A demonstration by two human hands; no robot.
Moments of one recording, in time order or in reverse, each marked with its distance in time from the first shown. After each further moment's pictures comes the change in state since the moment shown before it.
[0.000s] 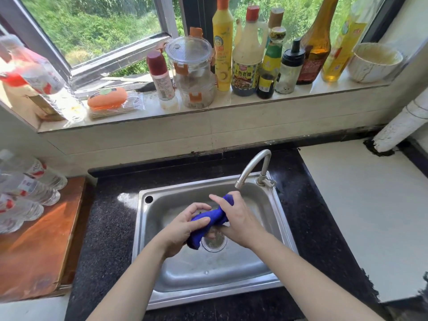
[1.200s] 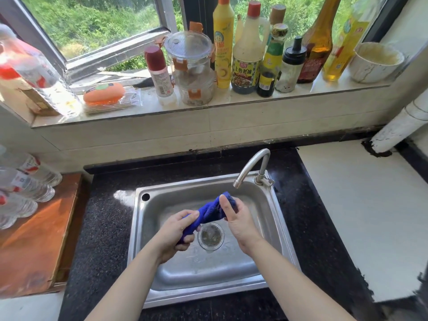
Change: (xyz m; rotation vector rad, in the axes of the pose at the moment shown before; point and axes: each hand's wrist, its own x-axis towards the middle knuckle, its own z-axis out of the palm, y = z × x) left_hand 0.004 -0.017 -0.007 -0.126 0.130 -0.112; right_hand -0.002 -0.034 -0.004 1.184 0.217 0.614
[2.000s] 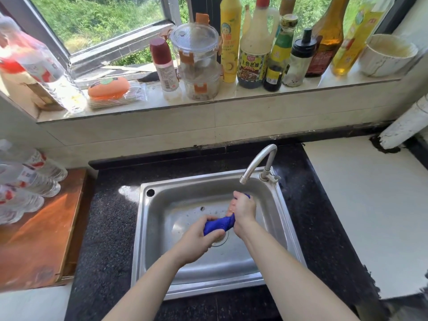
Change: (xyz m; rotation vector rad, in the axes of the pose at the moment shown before) left_hand 0.003 -0.034 0.017 0.576 -0.008 0.153; right_hand 0.037 0.003 0.020 0.346 0.373 0.328
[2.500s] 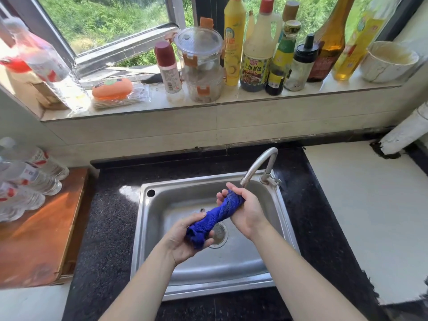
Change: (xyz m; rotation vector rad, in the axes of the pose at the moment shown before) left_hand -0.006 0.020 -0.023 -1.019 -0.071 -0.376; right_hand -0.022 -0.026 -0.009 0.231 -0.416 0.090
